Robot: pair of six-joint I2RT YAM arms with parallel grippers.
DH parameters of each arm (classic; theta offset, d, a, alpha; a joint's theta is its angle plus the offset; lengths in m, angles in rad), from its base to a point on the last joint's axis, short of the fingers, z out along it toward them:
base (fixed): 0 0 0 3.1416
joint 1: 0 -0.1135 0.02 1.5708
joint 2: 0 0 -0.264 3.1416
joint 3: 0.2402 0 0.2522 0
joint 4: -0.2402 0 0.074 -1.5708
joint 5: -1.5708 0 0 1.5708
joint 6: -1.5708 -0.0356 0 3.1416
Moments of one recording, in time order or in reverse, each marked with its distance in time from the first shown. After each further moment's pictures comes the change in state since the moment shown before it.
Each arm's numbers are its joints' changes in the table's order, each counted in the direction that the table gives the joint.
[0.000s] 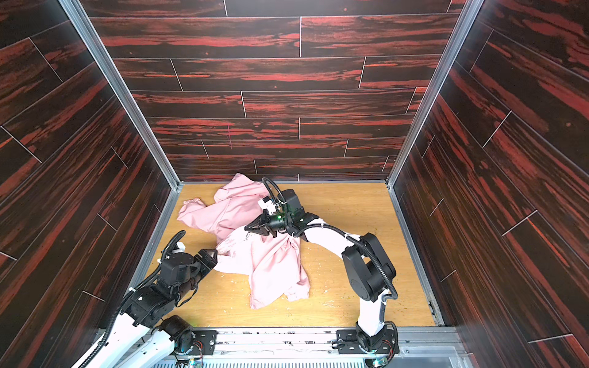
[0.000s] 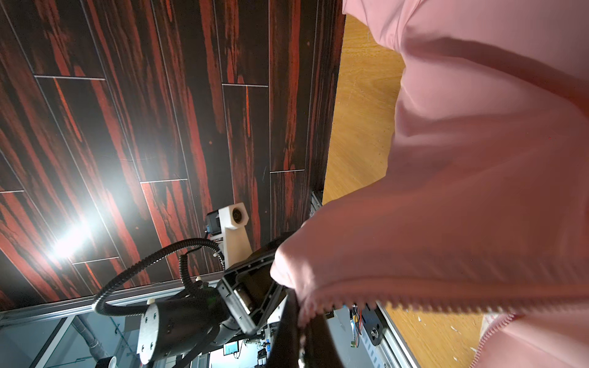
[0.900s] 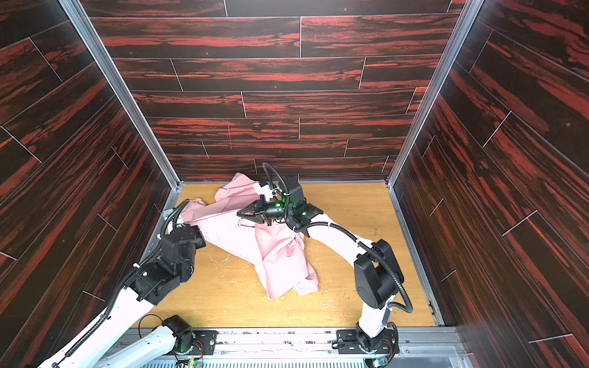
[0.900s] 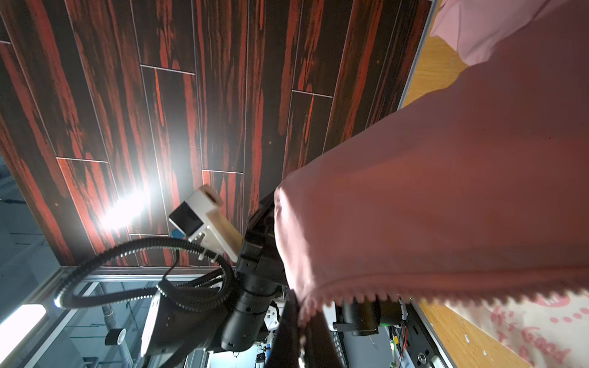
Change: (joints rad) left arm -0.005 0.286 0.288 0.113 0.572 -0.782; right arm -0.019 -0.077 0.113 0.047 -0.007 -0.103
